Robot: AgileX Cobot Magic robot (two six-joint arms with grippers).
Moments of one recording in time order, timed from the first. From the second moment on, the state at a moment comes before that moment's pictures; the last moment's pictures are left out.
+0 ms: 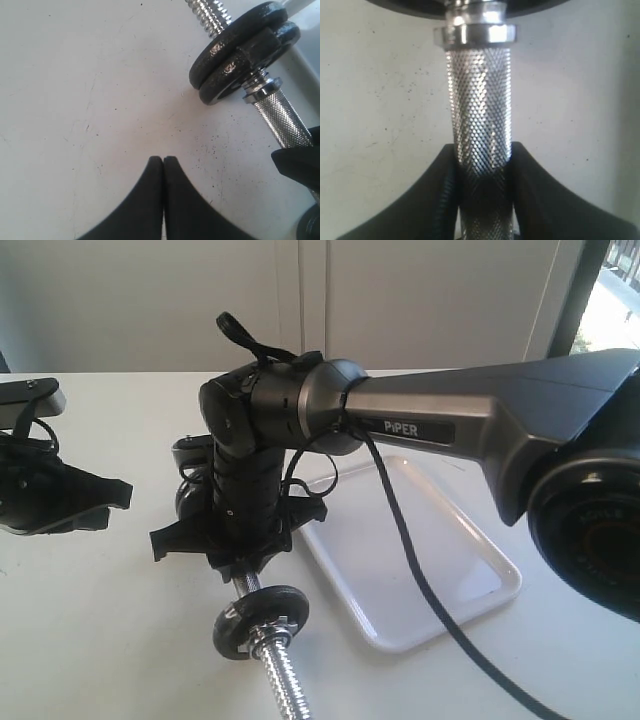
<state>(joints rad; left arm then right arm) -0.25 1.39 -0.76 -0.44 0.45 0.26 0.83 2.19 -1.72 0.05 0.97 0.40</state>
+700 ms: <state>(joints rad) -0.25 1.39 -0.76 -0.44 0.44 0.26 0.83 2.18 -1.73 0.01 0.99 0.43</state>
